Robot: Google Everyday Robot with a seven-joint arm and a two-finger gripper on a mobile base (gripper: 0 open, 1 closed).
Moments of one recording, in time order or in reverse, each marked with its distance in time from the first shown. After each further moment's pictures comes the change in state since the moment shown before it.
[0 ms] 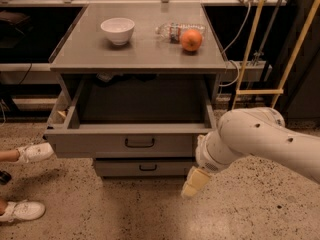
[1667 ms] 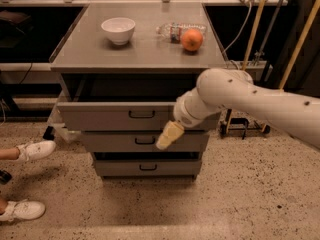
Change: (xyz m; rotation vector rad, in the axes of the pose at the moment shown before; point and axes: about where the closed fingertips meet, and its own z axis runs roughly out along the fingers) arm -0.106 -0.104 0.012 0.062 -0.171 0.005
